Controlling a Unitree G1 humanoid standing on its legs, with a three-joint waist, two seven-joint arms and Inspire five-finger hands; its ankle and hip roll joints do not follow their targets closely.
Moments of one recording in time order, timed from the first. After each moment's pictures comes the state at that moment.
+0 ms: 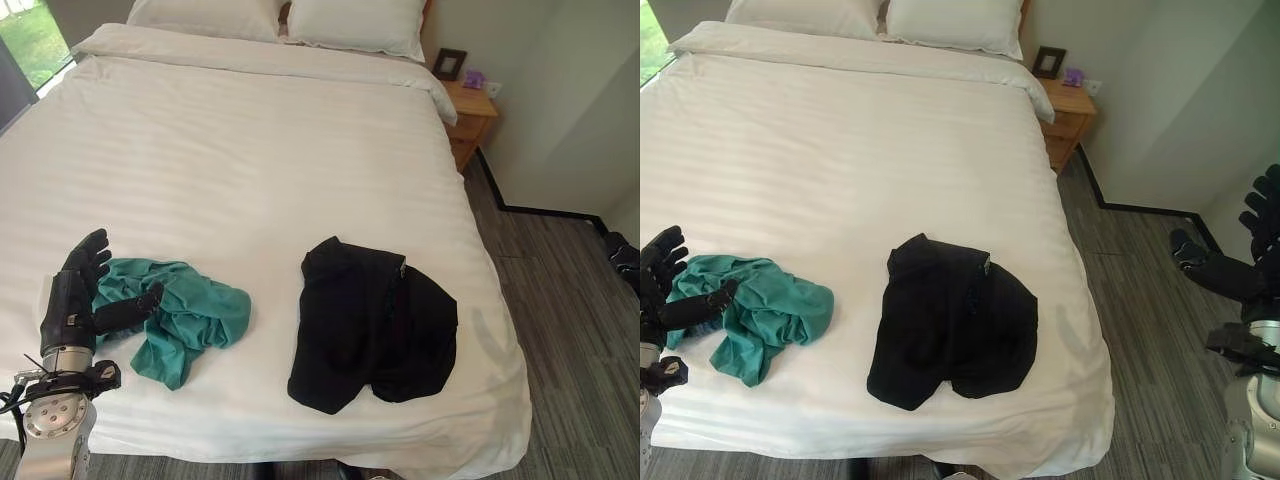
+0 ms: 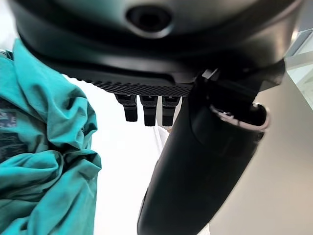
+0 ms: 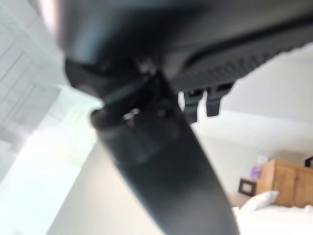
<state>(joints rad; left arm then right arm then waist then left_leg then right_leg) 0.18 0.60 0.33 0.07 -0.31 -0.19 0.09 0.15 -0.72 -0.55 0.07 0.52 -0.23 -0.02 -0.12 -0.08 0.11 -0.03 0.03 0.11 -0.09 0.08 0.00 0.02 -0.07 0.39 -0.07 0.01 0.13</state>
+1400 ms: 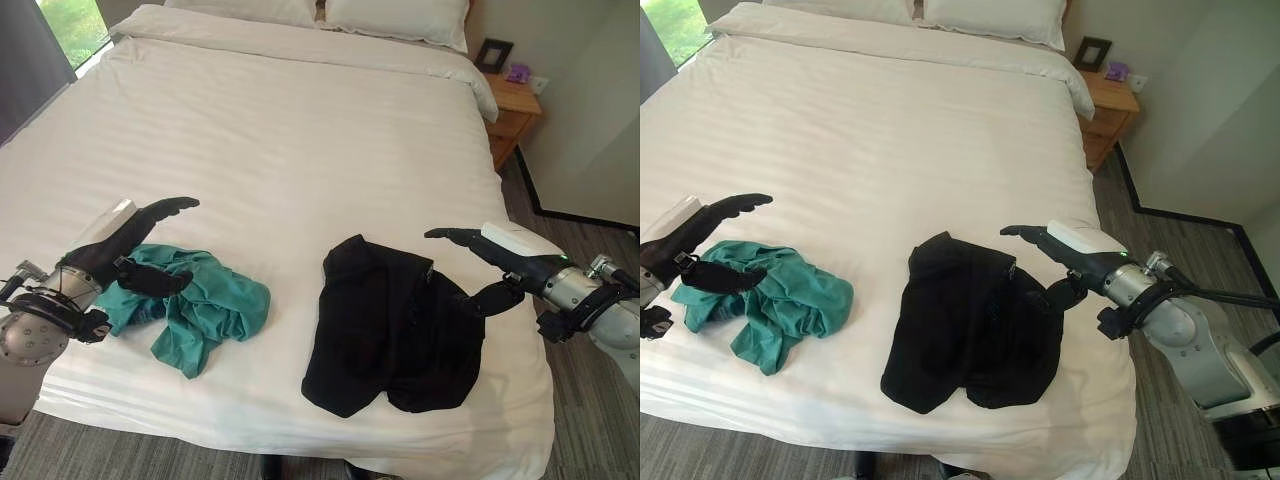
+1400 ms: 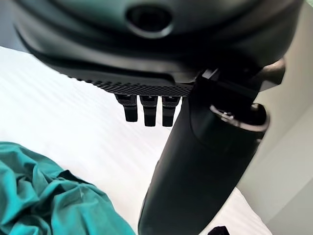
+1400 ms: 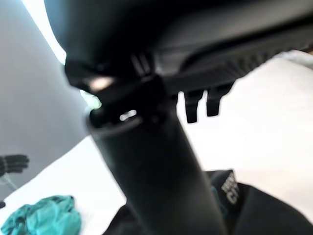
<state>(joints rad) 0.02 1.05 0.14 -0.05 -0.01 -0.12 -0.19 -0.13 -1.09 0.04 -0.09 -0.18 -0.16 0.33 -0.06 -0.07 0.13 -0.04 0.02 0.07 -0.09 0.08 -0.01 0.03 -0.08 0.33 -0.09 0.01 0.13</state>
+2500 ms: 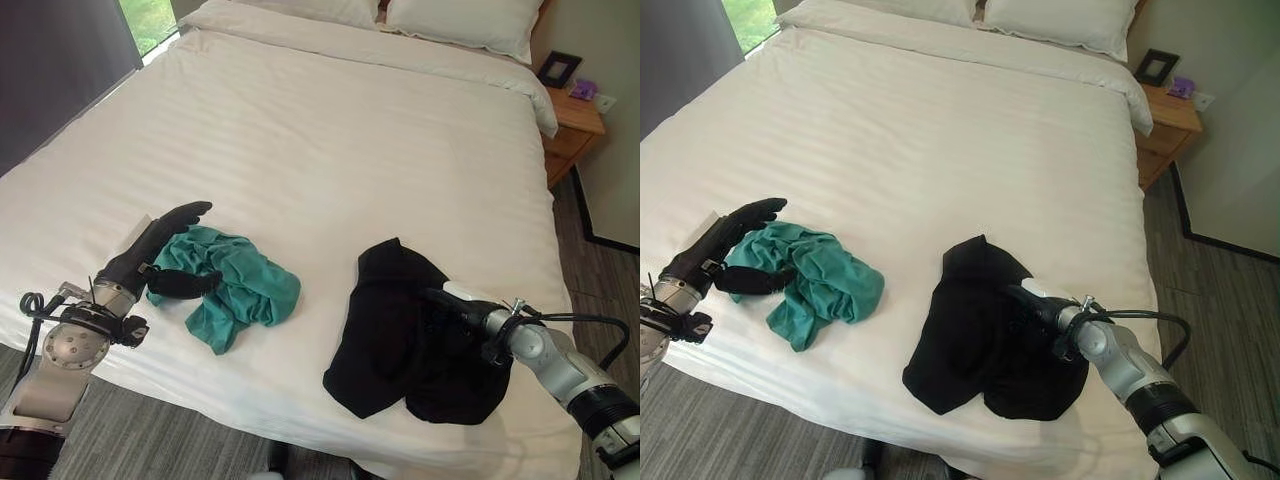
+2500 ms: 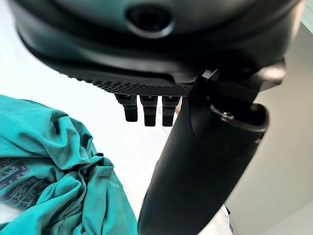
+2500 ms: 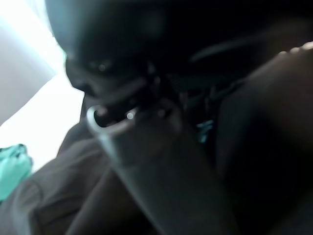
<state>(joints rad) -0.05 0.91 0.04 0.03 -0.18 -0.14 -0.09 -0.38 -0.85 0.45 0.46 -0.27 -0.11 0.25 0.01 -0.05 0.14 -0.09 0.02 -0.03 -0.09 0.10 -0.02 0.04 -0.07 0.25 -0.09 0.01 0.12</state>
